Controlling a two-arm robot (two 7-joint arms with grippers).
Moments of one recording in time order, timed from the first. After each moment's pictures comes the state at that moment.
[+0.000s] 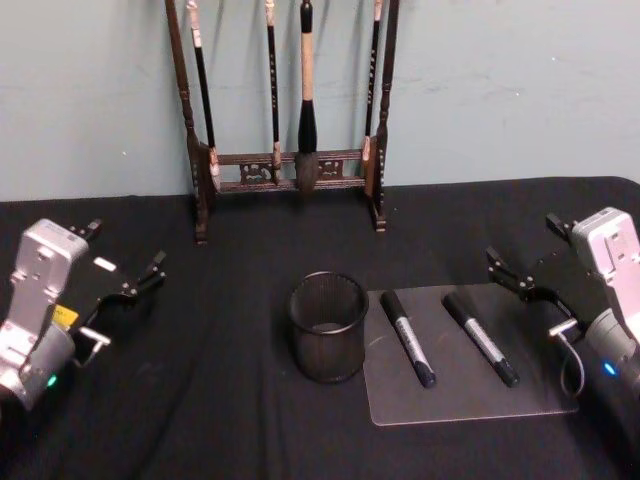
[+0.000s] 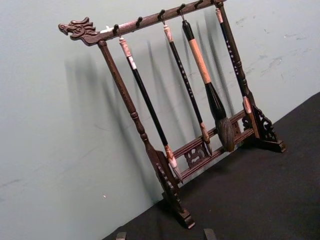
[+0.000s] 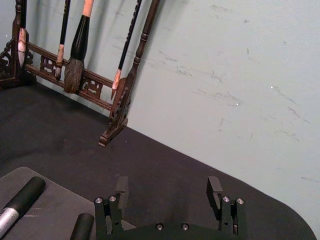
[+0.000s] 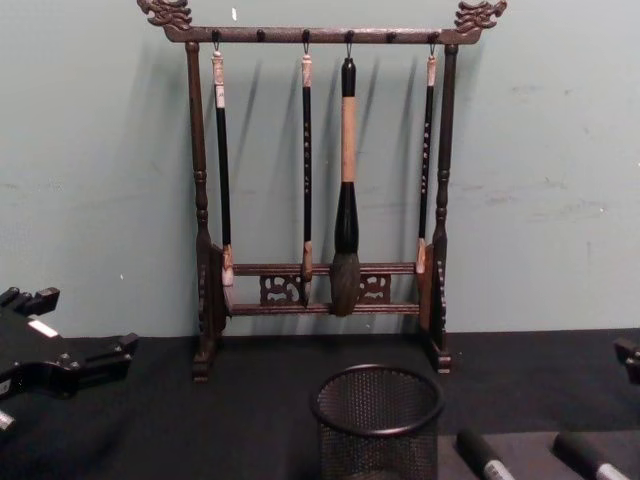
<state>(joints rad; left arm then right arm) -0.20 0.60 0.45 -1.41 -0.25 -0.12 0.03 0.20 0.60 -0.45 -1.41 0.25 -0.12 -0.03</state>
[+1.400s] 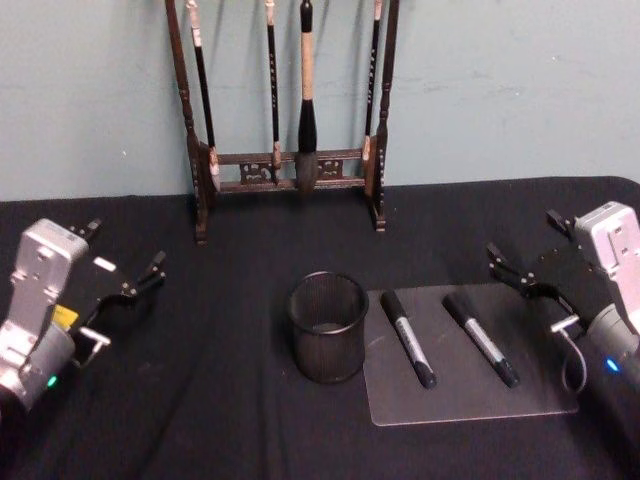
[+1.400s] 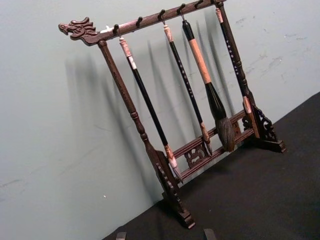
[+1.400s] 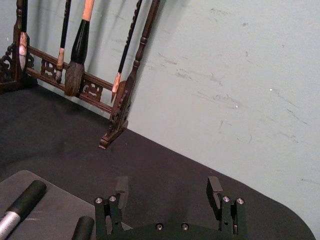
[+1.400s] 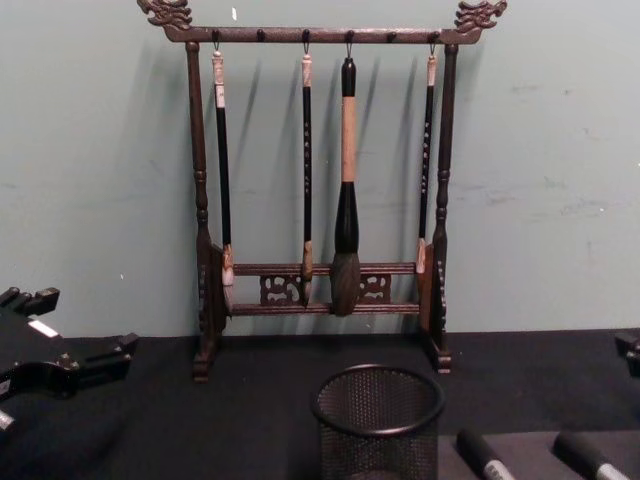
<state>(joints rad) -0.20 0.60 0.45 -1.41 -0.25 -0.12 0.03 0.19 0.61 -0.44 -1.43 0.26 -0.10 -0.02</state>
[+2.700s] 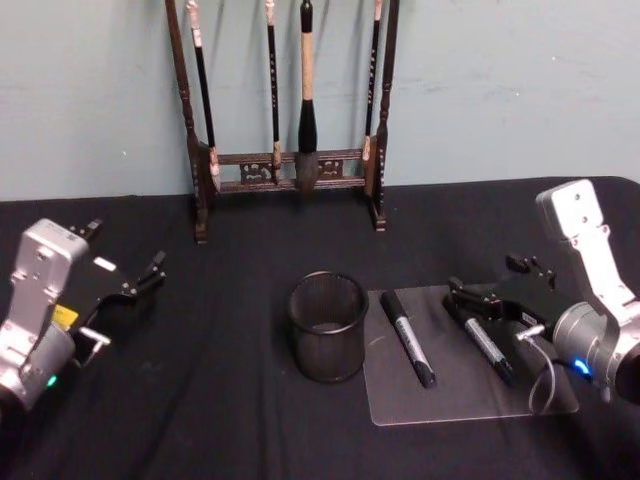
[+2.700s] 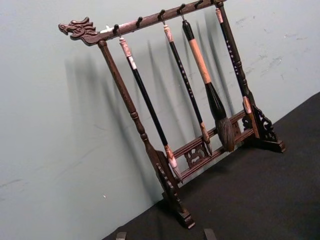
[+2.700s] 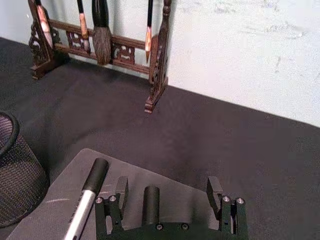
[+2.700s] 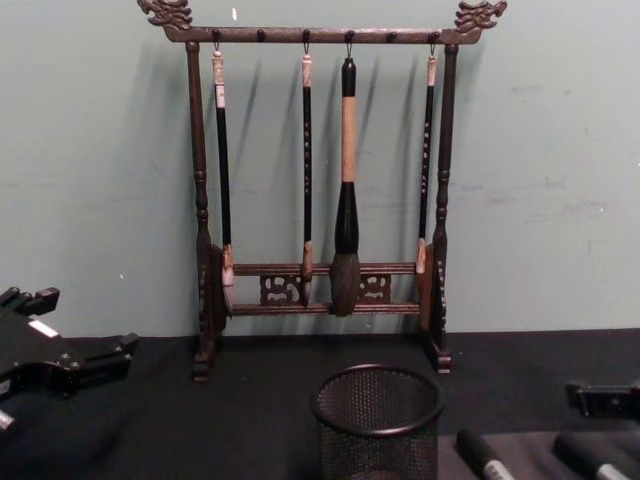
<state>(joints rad) -0.20 0.60 0.45 -1.41 -0.25 -0.12 0.03 0.16 0.51 -0.34 -1.61 0.39 0.38 0.07</state>
